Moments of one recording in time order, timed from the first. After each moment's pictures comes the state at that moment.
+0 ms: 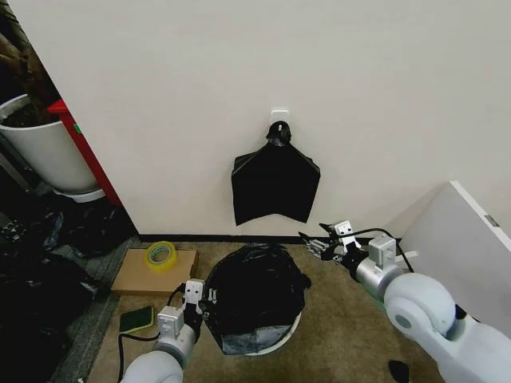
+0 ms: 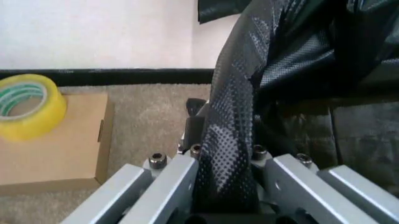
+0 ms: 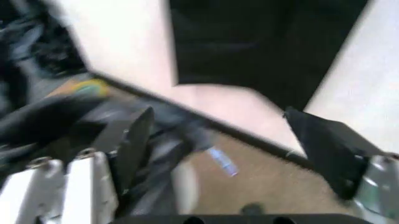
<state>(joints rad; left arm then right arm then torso) 1.48 -0.99 -0.13 -2.15 -0.59 0.27 -0.43 -1.26 0.80 0.21 2.40 0.75 -0.62 0.30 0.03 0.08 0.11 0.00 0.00</state>
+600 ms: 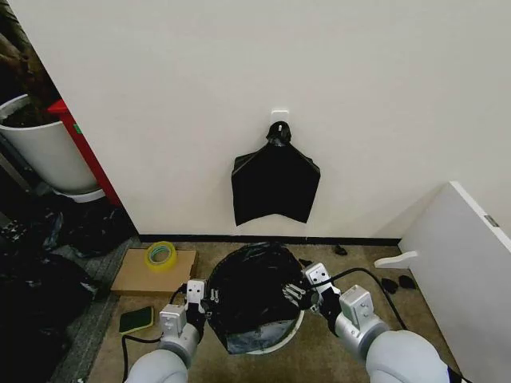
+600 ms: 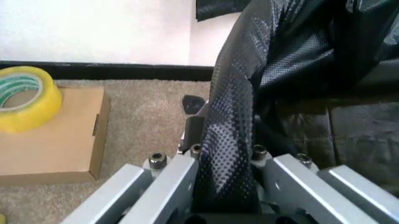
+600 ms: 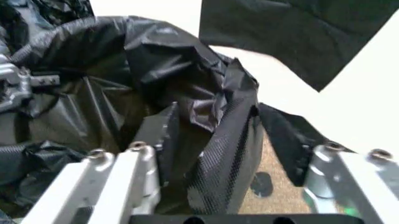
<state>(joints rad) 1.49 -1.01 -0.13 -2.17 -0.60 0.28 -0.45 -1.39 0.88 0.09 2.42 0.45 -0.67 0.29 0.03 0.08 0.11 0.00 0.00</state>
